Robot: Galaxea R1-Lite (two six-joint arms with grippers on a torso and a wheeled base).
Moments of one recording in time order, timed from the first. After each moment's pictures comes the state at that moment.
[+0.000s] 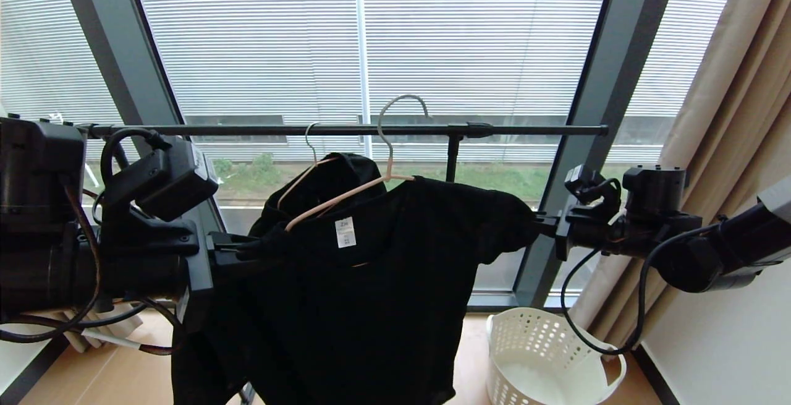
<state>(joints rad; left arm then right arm) -0.30 1.37 -0.81 -0.04 -0.56 0.55 0.05 2.09 -0.95 -0.78 0.83 -0.36</state>
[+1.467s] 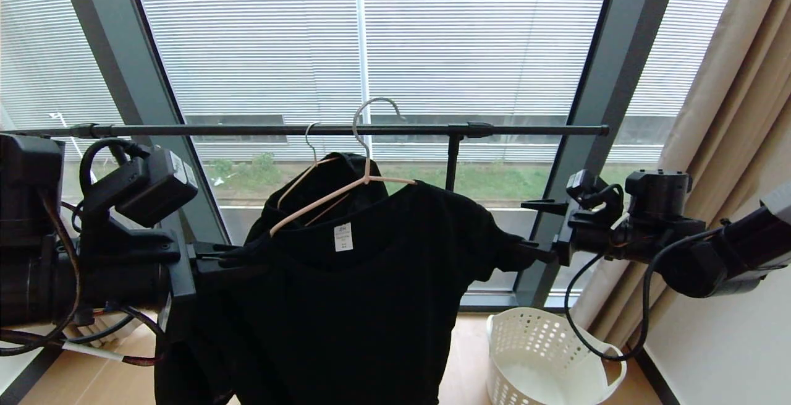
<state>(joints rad) -0.25 1.34 -0.77 -0.04 -0.56 0.48 0.06 2.08 -0.90 -0.78 0.83 -0.40</state>
